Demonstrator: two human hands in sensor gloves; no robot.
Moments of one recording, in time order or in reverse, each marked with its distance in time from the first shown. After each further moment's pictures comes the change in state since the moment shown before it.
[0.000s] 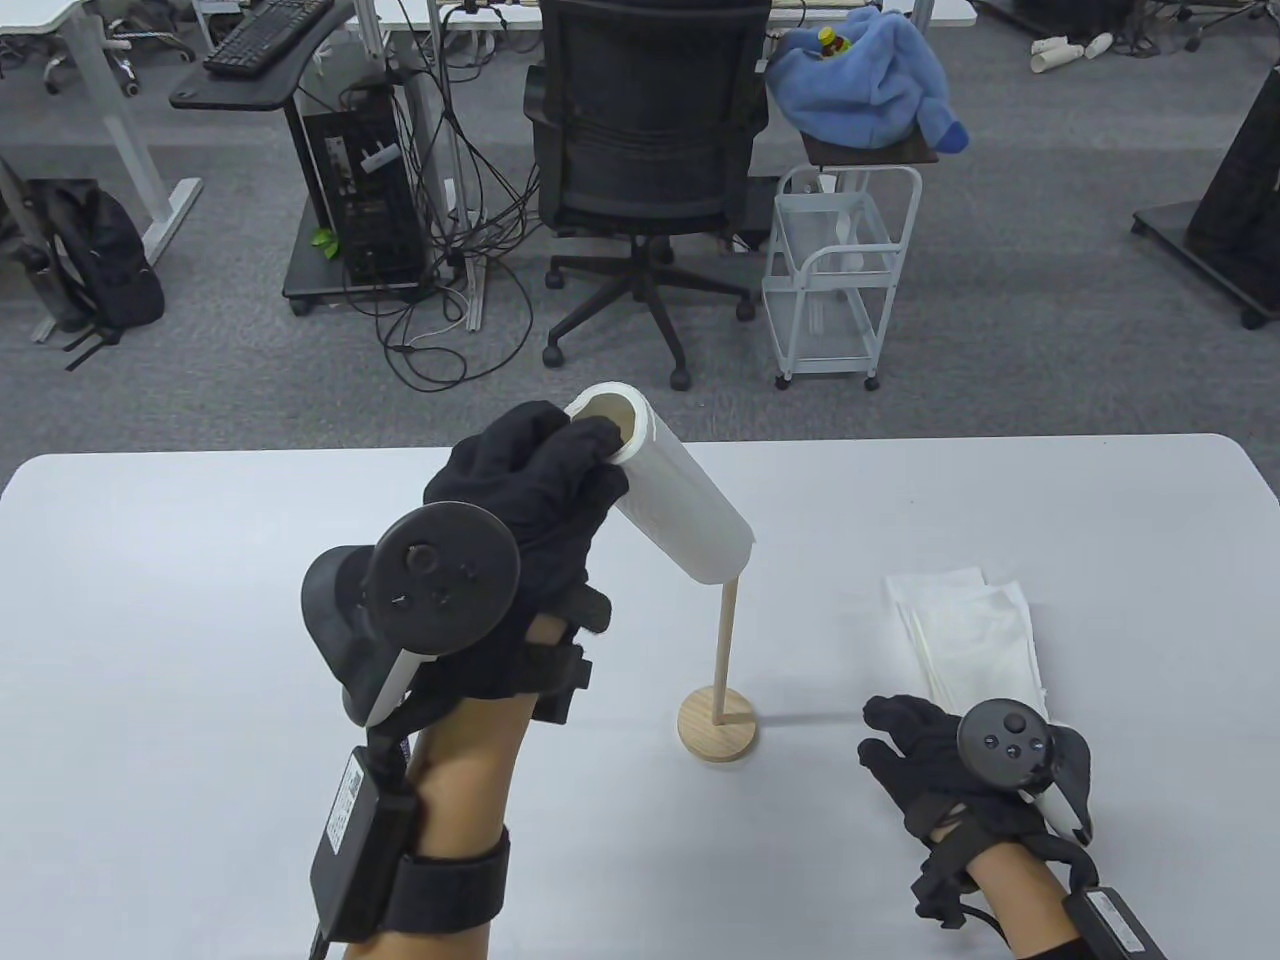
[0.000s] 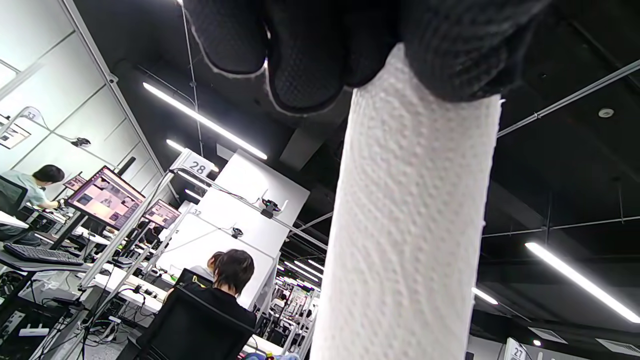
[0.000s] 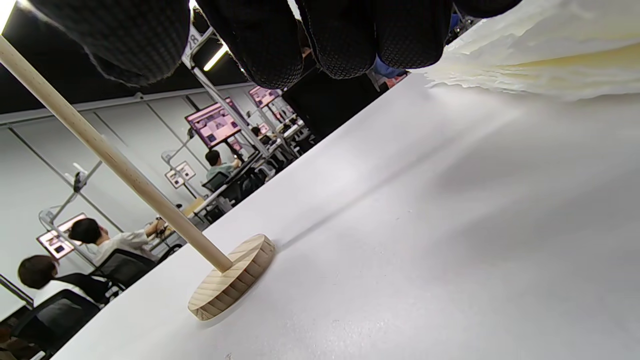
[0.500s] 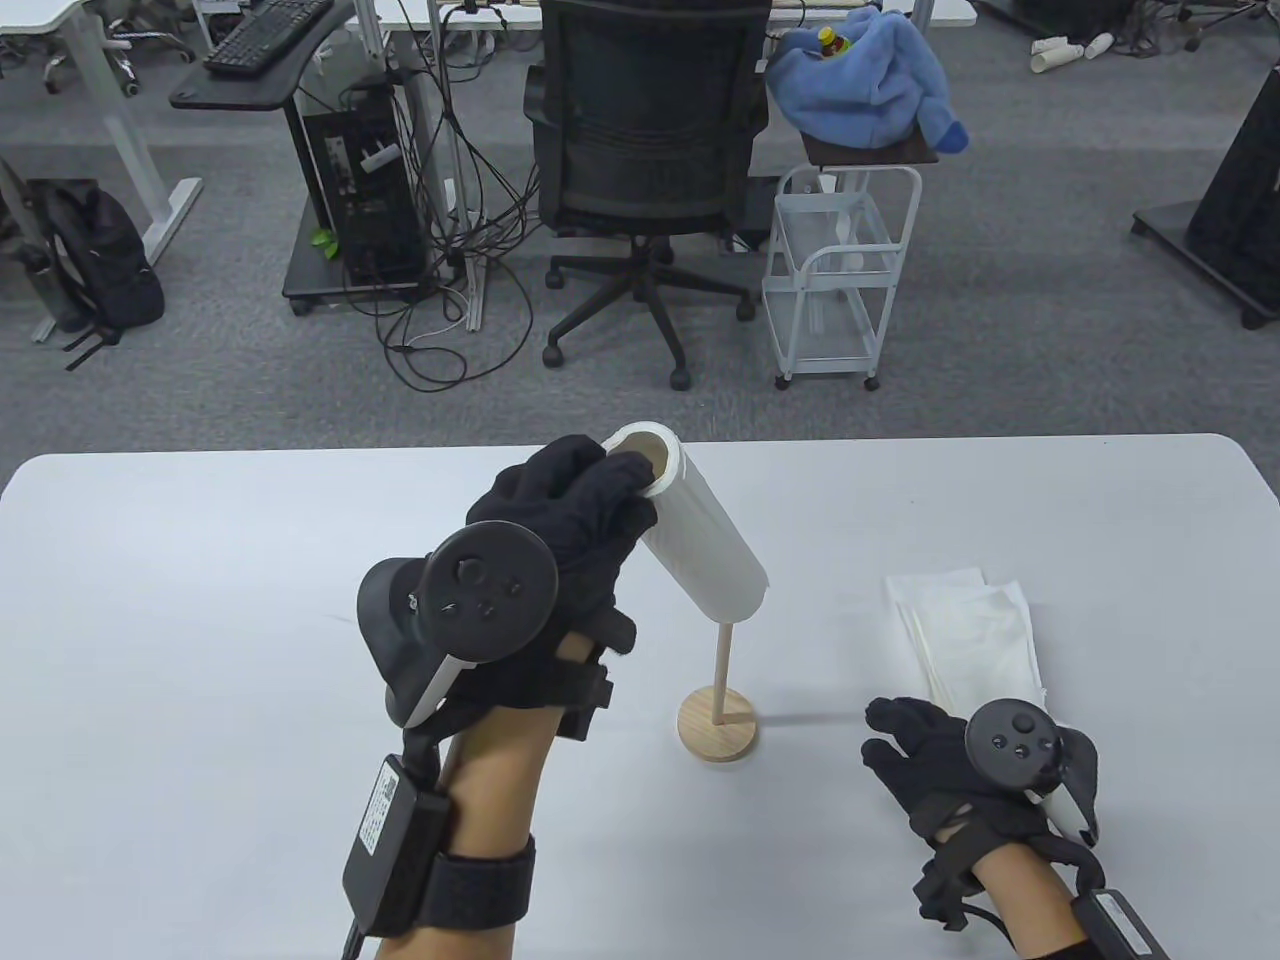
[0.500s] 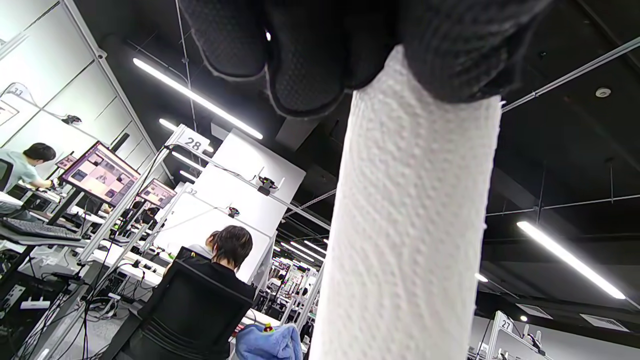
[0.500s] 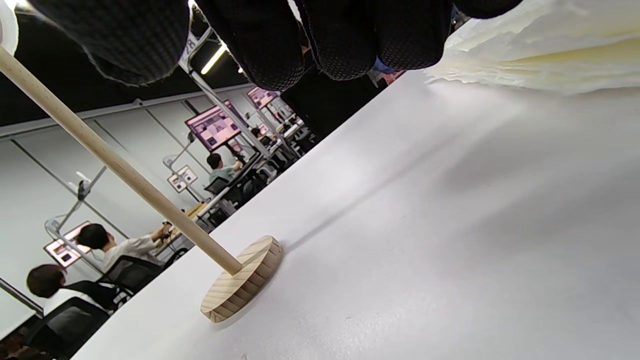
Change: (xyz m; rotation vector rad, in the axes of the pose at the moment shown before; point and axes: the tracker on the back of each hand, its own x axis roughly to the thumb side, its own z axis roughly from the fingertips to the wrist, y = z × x) left_hand -0.013 -0.036 0.010 -0.058 -0.003 0.018; right_hand -0.003 -0.002 0.002 0.009 0.008 -0.043
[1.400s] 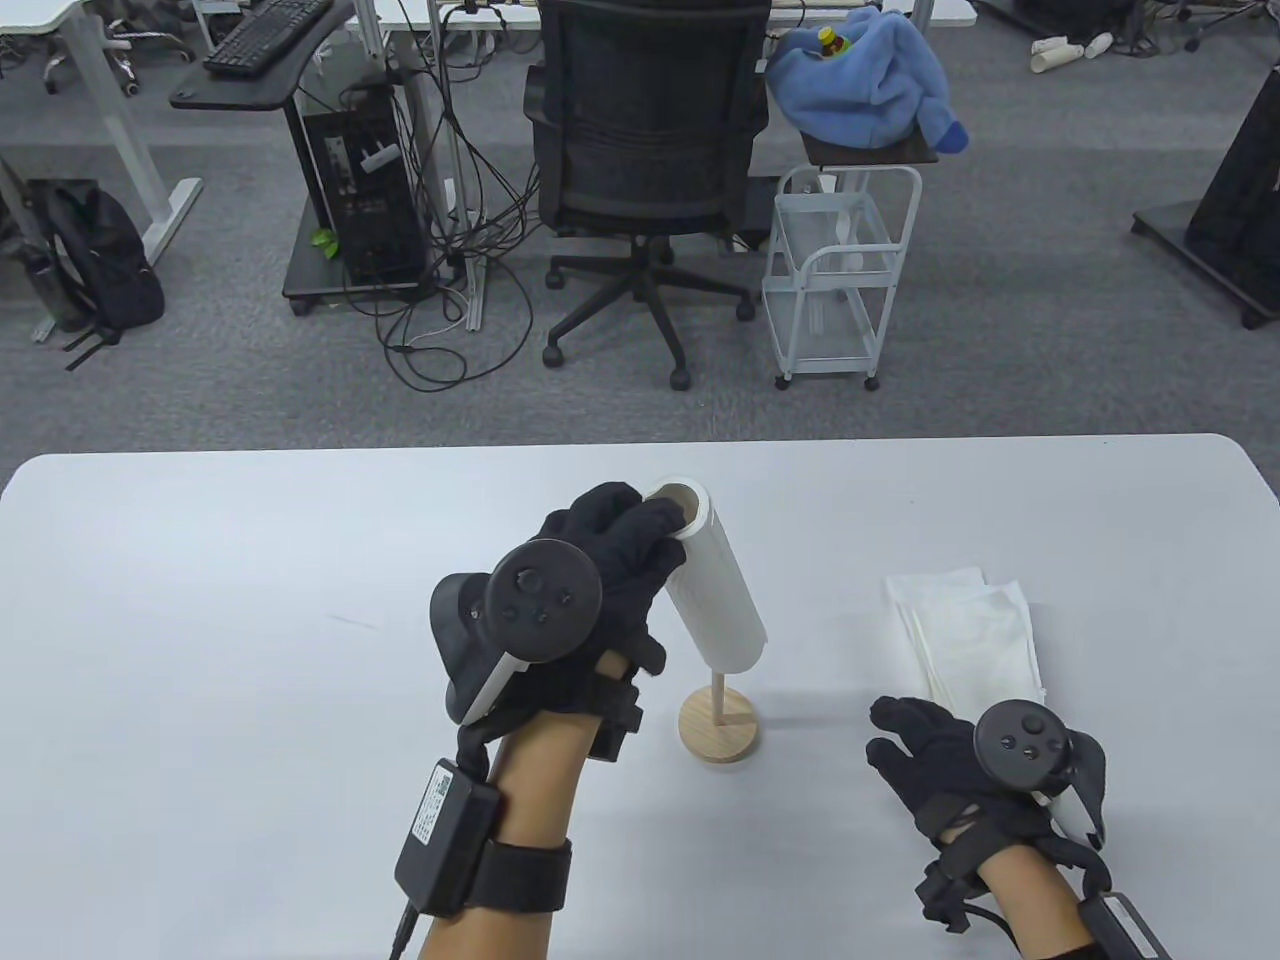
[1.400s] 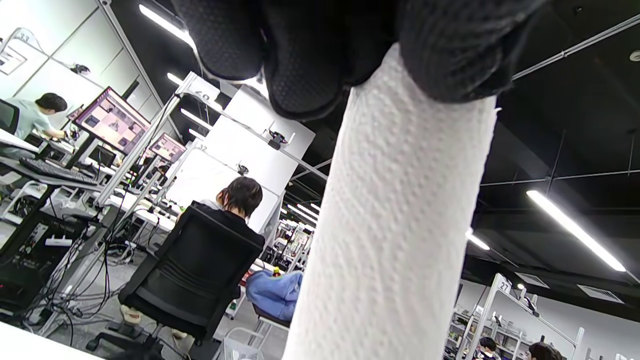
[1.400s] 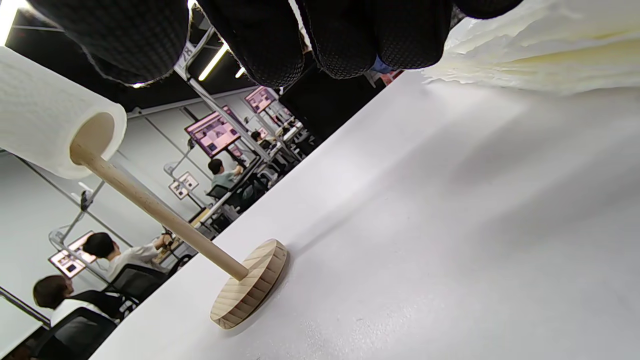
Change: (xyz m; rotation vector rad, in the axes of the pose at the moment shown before) left_hand -0.021 -0.069 0.006 -0.139 0.035 0.022; right_hand -0.002 -0.003 0.002 -0.006 0.006 -0.032
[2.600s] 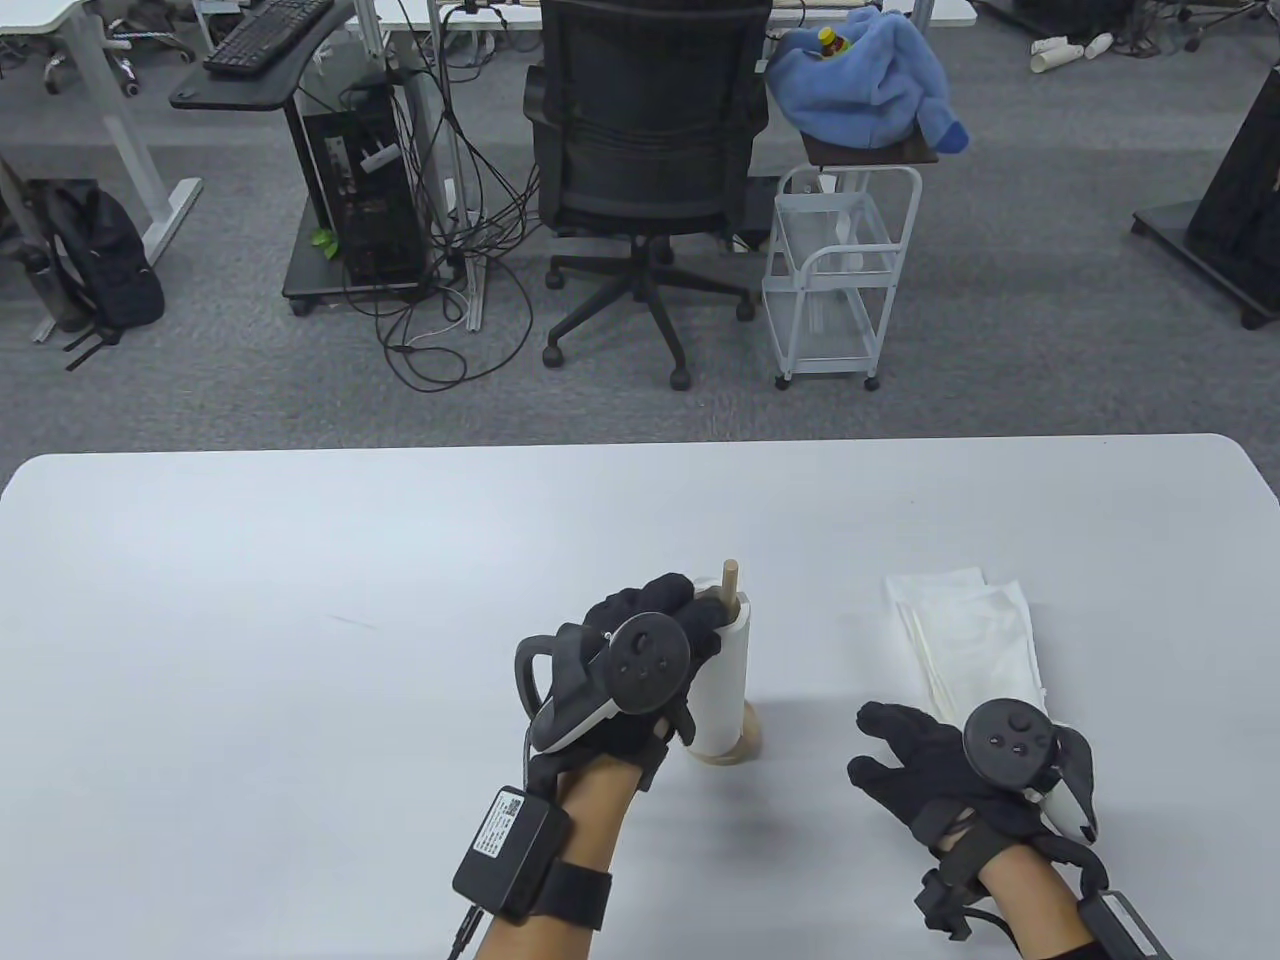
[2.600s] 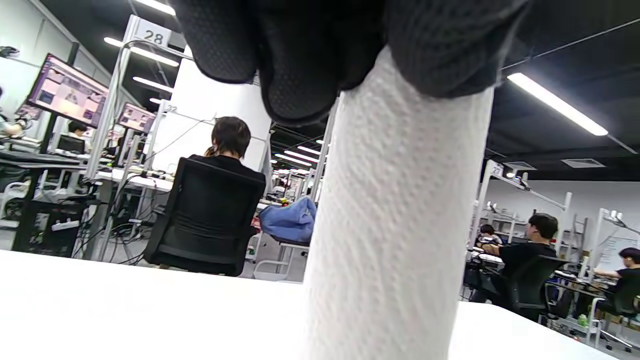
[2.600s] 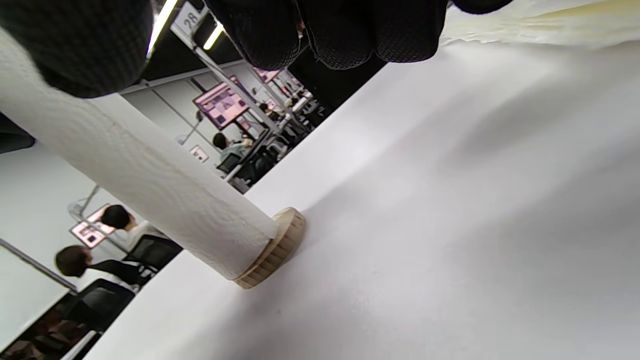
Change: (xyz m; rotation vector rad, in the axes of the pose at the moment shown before) left_hand -0.017 -0.107 0.025 -0.188 -0.116 -0.247; right_hand 0.006 0.007 -0.002 0.097 -0.069 -0.037
